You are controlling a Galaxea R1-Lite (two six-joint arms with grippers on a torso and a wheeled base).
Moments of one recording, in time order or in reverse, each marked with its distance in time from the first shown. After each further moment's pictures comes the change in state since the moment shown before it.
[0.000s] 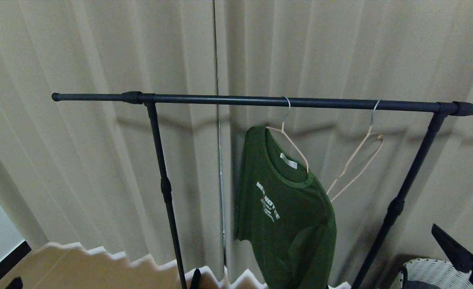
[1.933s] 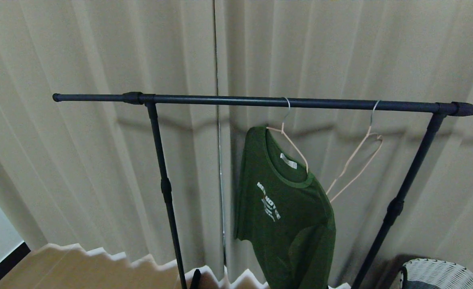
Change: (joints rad) left arm 0.117 -0.403 0.127 -0.004 -0.304 -0.143; right arm -0.101 -0.983 0.005 0.751 0.201 0.103
